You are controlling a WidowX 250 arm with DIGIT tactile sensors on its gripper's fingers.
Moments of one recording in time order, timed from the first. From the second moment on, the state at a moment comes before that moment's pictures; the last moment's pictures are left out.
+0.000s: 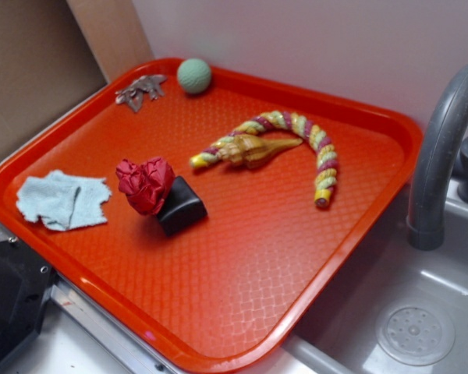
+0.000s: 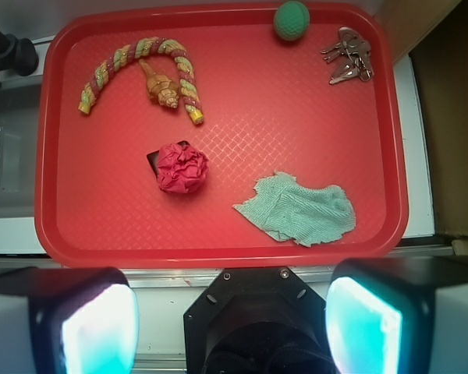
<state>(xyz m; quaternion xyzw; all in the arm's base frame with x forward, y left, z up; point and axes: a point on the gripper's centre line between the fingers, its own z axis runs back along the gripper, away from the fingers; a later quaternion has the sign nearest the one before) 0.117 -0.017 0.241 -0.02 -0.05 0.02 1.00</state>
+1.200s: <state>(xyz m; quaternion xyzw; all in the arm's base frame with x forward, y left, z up) 0.157 0.037 0.034 0.09 0.03 -0.18 0.98</state>
